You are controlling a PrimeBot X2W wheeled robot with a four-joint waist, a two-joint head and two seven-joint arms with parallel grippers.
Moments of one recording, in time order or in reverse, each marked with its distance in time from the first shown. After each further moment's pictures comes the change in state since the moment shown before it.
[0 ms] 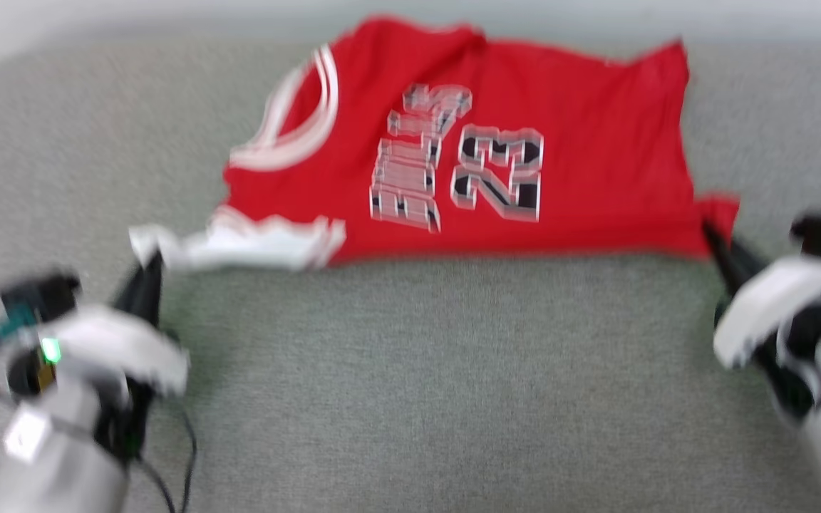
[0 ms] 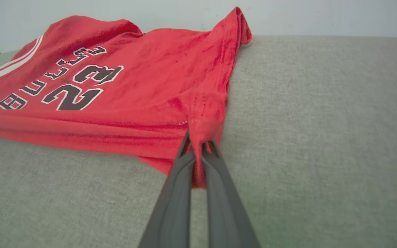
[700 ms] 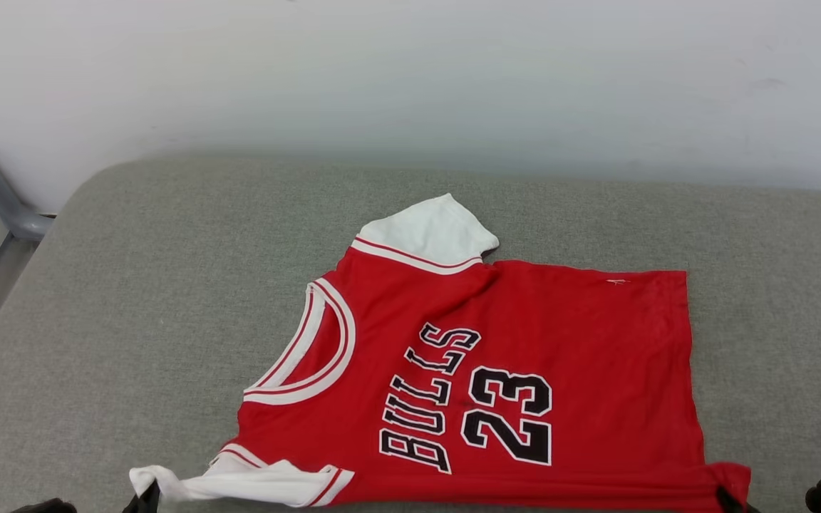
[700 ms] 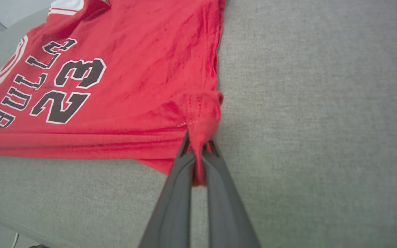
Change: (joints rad) left arm 0.765 0.090 0.063 -0.641 -0.070 0.285 0.156; right arm 0.818 0.165 -0.375 -0.554 -0.143 0.004 0.249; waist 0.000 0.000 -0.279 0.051
